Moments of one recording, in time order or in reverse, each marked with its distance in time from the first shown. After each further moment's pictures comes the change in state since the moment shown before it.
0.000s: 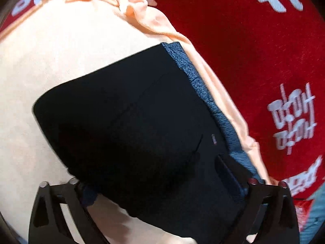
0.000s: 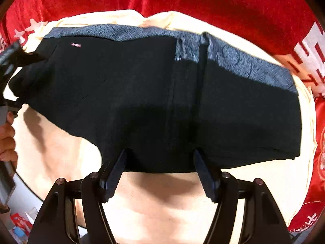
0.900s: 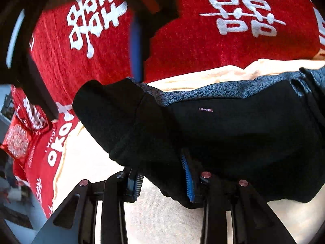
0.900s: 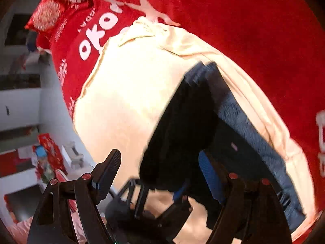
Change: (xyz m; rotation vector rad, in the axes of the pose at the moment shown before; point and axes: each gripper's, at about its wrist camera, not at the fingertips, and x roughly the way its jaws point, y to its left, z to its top) left arm -0.015 -0.090 -0.097 0.922 -0.361 0.480; right arm -0.024 0.239 0.194 -0.481 0.334 0.387
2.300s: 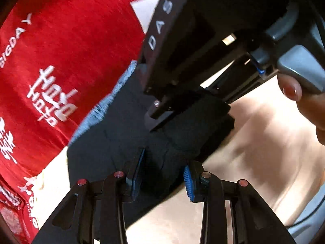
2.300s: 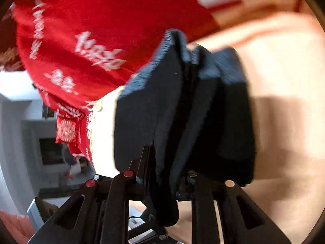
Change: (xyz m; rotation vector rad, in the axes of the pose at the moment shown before) left arm -0.161 -0.303 0.050 0.438 -0.058 -0.369; right arm -0.029 -0.342 -0.420 0.687 -0.588 0.464
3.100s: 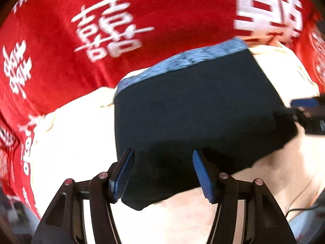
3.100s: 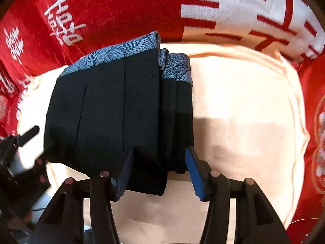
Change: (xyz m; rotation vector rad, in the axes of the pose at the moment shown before) left arm 0.010 0.120 -0.042 -0.363 0.219 0.040; right arm -0.004 0.036 -0.026 -0.252 -0.052 -0.648
